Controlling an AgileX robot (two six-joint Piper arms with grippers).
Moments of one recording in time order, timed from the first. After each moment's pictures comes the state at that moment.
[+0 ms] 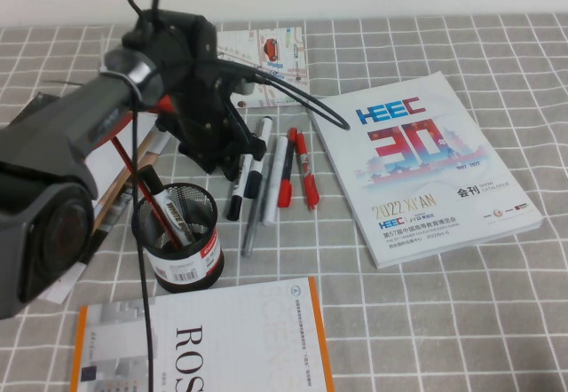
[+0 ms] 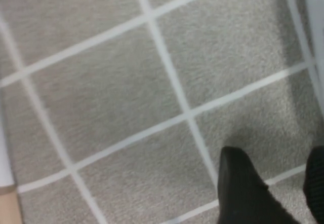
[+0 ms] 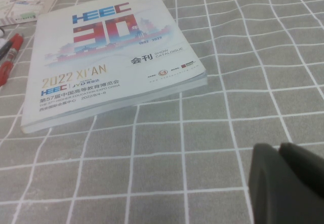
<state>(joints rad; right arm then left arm) 0.04 -0.02 0.03 0.16 0.38 0.04 -0.40 2.35 -2.09 -0.01 1.20 0.13</state>
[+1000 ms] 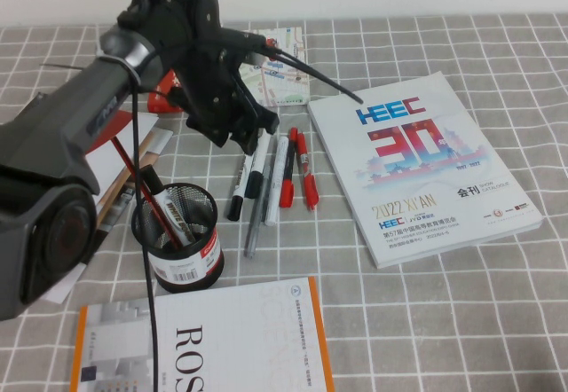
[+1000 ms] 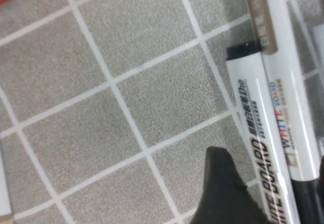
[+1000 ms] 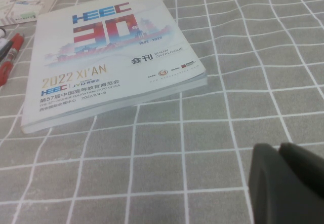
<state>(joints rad) 0.04 -0.02 0.03 0.16 0.38 0.04 -0.41 2.35 -2.21 -0.07 1.23 0.15</state>
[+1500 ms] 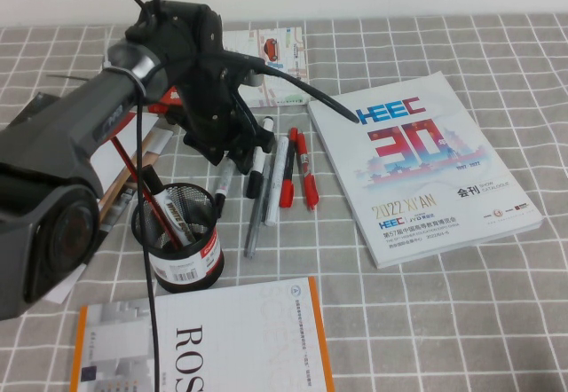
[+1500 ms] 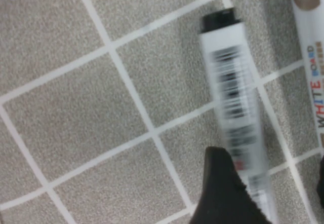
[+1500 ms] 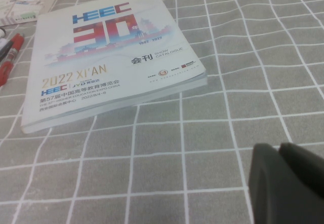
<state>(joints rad) 0.04 -0.02 0.03 0.16 0.38 0.04 -0.41 2.37 -2.16 -0.05 1.23 0.16</state>
